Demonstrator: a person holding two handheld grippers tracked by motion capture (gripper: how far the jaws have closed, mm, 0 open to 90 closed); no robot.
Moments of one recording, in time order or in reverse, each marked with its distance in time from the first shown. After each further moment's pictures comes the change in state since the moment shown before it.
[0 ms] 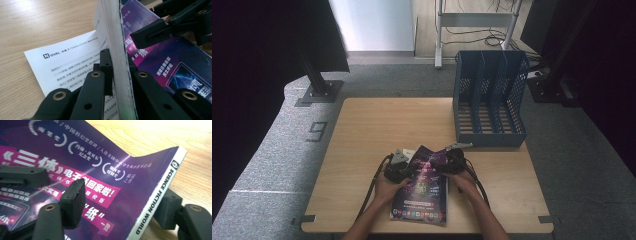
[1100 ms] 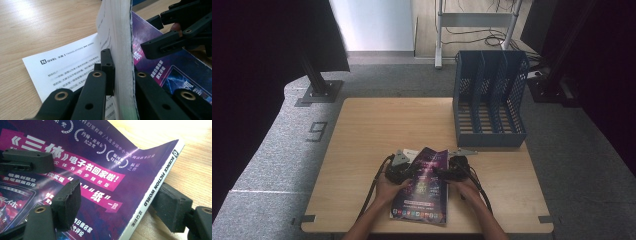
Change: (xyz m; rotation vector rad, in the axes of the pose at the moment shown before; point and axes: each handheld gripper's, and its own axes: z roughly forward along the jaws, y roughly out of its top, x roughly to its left) left arm -0.007 0.002 -0.003 -0.027 0.000 0.032; right arm 0.005 -0.021 -0.016 -0.061 -0.010 -0.020
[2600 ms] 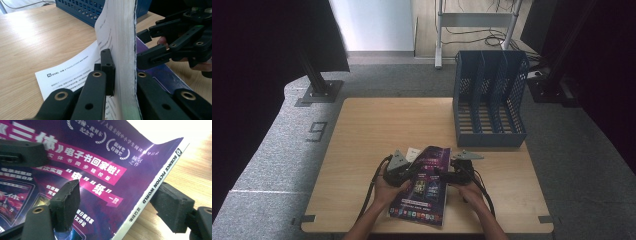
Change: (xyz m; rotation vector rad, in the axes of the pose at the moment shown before) left arm -0.020 0.016 -0.029 -0.120 -0.034 0.045; right arm 0.013 0.000 -0.030 -0.091 0.020 -0.024
